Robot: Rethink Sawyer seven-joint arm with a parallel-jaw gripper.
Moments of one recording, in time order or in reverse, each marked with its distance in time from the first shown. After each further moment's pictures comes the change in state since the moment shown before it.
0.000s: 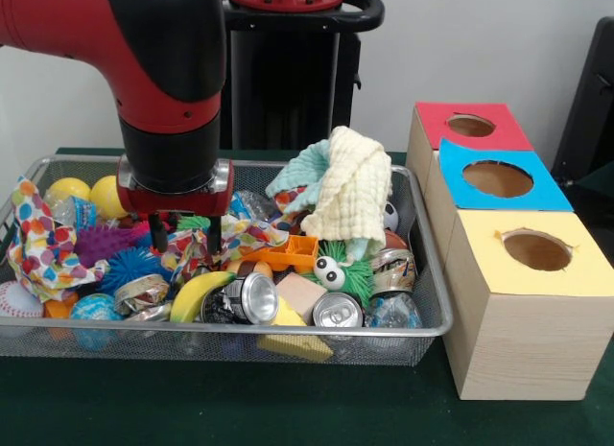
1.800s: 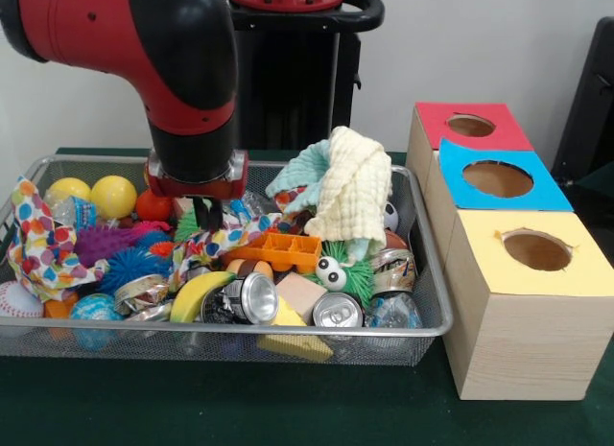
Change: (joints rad) arm 0.005 -0.037 -0.068 0.228 0.065 -0.123 0.000
